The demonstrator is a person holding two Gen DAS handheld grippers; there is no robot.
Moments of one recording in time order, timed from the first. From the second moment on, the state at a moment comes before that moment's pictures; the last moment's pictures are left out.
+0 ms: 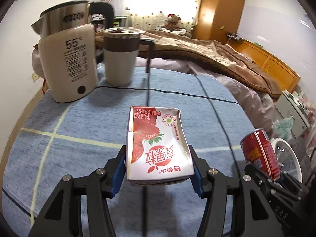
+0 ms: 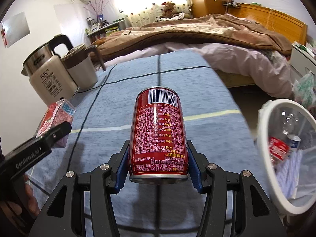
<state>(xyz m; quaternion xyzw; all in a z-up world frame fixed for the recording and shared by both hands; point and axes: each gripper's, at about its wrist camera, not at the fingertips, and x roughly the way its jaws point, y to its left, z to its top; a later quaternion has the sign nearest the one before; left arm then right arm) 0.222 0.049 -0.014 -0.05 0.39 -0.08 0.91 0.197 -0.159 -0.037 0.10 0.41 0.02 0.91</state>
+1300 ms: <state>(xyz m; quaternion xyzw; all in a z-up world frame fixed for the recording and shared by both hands) 0.154 -0.144 0.002 0.03 0.37 -0.25 0.90 0.099 -0.336 -0.020 0.15 0.38 -0.13 0.91</state>
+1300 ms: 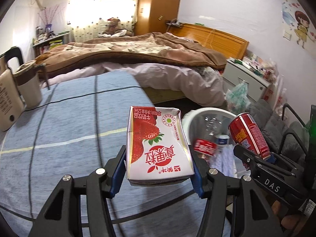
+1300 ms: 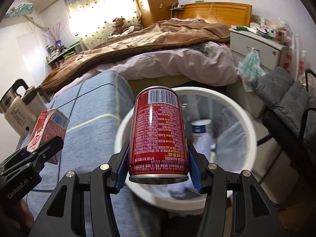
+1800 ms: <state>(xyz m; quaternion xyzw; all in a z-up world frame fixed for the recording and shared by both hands) 0.149 -0.222 -0.019 0.07 0.40 -0.30 0.86 0.091 -0.394 -0.039 0.16 0.40 -0.17 0.89</state>
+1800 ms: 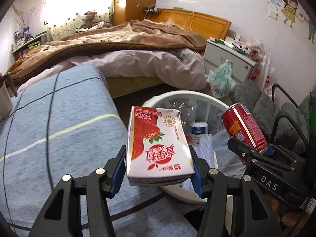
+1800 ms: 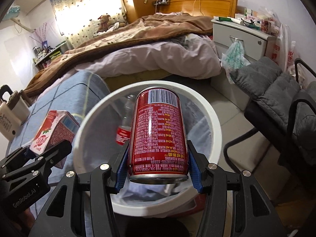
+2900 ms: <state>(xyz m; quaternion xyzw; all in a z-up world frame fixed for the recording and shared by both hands) 0.130 -0.205 -0.009 0.05 0.38 -0.29 0.88 0.063 -0.380 -0.034 0.13 0.38 -0.17 0.90</state>
